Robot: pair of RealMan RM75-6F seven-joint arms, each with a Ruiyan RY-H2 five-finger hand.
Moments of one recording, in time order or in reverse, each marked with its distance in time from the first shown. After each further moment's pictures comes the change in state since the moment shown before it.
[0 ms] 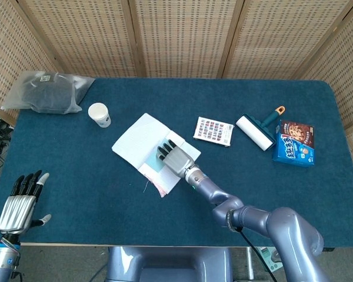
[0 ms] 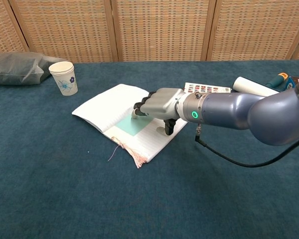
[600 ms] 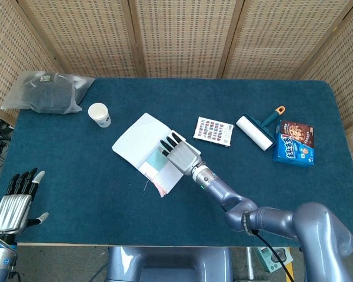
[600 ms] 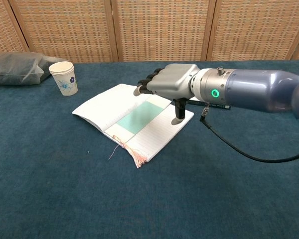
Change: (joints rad) left arm 0.012 0.014 -0.006 -0.014 0.018 0.040 -0.011; right arm -0.061 0.205 0.011 -0.315 -0.015 0.177 -0.074
